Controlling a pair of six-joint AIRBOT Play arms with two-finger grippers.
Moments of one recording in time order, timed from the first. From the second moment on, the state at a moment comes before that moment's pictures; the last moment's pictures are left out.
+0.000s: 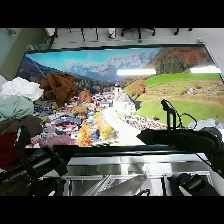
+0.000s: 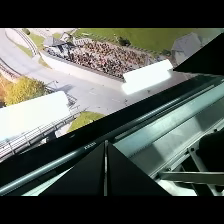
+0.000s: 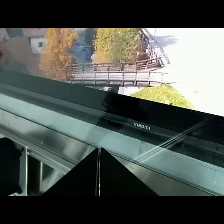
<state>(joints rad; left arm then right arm) -0.54 -0.14 0.56 -1.98 1.01 1.39 0.44 -0.67 0.69 2.13 -1.05 -1.27</state>
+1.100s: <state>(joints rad) -0.53 -0.14 0.57 -1.97 0.71 1.39 0.44 -0.67 0.69 2.13 -0.99 -1.27</state>
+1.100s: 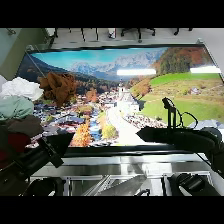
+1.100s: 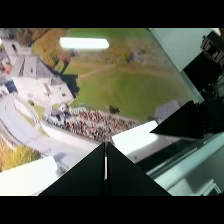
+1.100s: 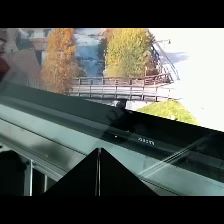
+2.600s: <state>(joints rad) 0.13 -2.08 1.95 -1.60 0.89 1.41 0.27 -0.97 0.69 2.08 -0.65 -1.40</state>
